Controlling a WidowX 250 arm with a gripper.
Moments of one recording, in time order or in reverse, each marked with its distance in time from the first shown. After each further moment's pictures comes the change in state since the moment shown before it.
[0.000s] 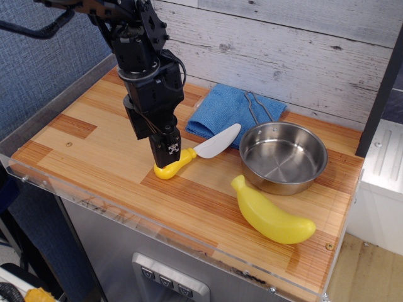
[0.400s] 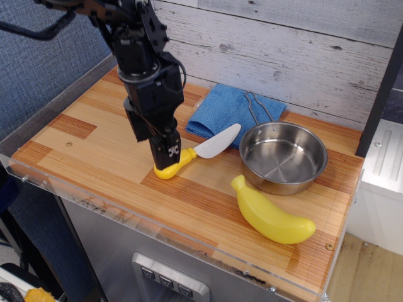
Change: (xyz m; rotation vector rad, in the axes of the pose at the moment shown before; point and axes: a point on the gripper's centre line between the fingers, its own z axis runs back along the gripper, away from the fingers) arm -0.003 -0.002 -0.007 -0.019 0.020 0.009
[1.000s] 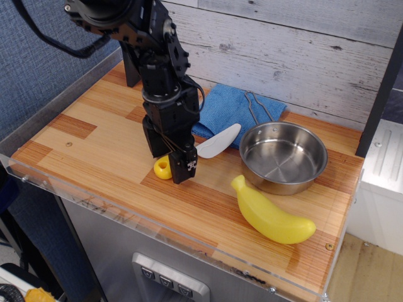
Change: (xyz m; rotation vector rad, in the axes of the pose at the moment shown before) arm 0.015 -0.001 -0.034 -0.017 0.027 0.028
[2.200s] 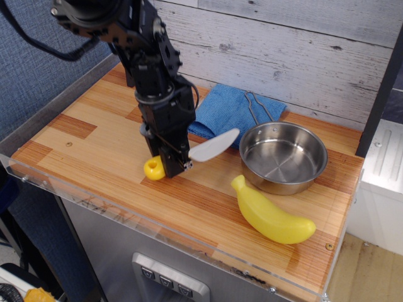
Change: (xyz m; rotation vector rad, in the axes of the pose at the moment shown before) arm -0.006 -0.003 0.009 -0.016 -0.036 0.002
